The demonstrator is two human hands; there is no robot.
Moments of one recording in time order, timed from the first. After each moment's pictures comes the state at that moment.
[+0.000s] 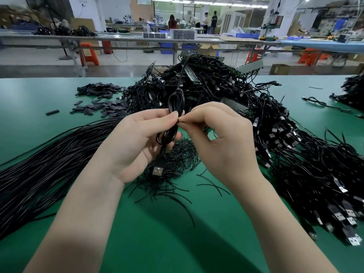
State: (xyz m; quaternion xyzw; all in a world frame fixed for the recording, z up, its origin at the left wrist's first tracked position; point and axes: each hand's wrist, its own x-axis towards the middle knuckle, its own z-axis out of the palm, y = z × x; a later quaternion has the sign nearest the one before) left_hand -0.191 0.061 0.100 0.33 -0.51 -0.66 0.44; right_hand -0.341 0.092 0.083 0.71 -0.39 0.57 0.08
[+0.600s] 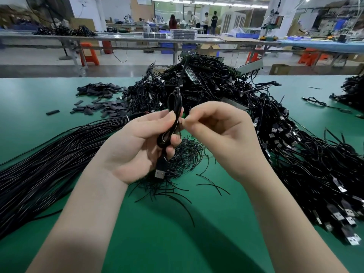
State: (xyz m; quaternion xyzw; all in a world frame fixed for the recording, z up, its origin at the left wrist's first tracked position) left_hand -0.188 0.056 0.095 0.23 -0.46 -0.76 0.39; right_hand -0.350 0.095 0.090 0.68 -0.30 0.61 -0.27
